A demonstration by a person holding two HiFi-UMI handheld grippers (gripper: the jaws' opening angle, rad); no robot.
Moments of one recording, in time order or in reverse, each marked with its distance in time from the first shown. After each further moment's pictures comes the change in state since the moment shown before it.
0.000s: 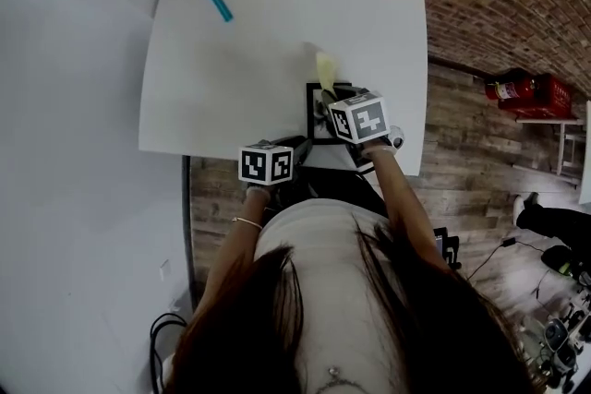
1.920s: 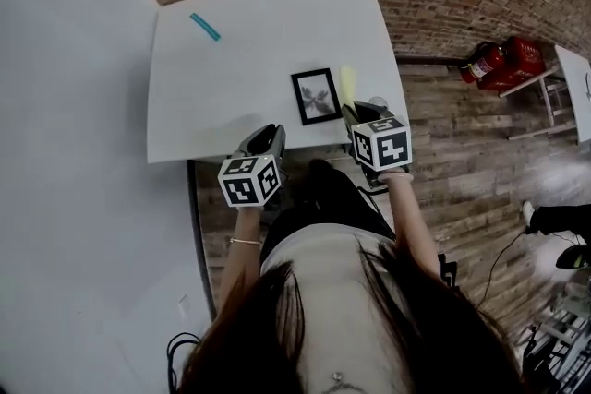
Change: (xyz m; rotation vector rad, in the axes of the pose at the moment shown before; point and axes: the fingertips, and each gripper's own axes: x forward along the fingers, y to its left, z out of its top) left arm -0.129 -0.045 0.024 0.321 -0.396 0.128; right arm -0.151 0.042 -0.057 0.089 -0.267 -0.236
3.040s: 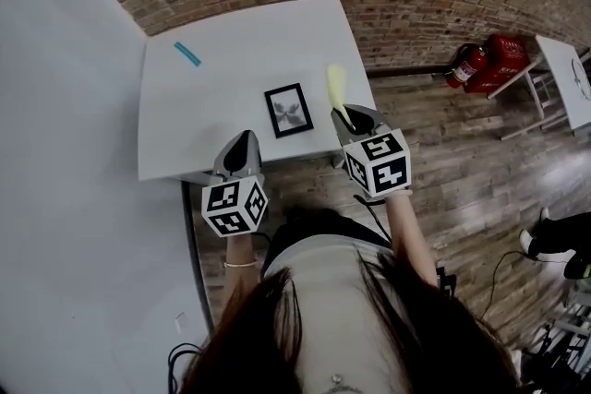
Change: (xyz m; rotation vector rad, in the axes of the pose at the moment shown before) left arm -0.052 -0.069 0.064 0.154 -0.254 0.122; right arm -0.104 -0.011 0.042 -0.132 -0.226 -0.014
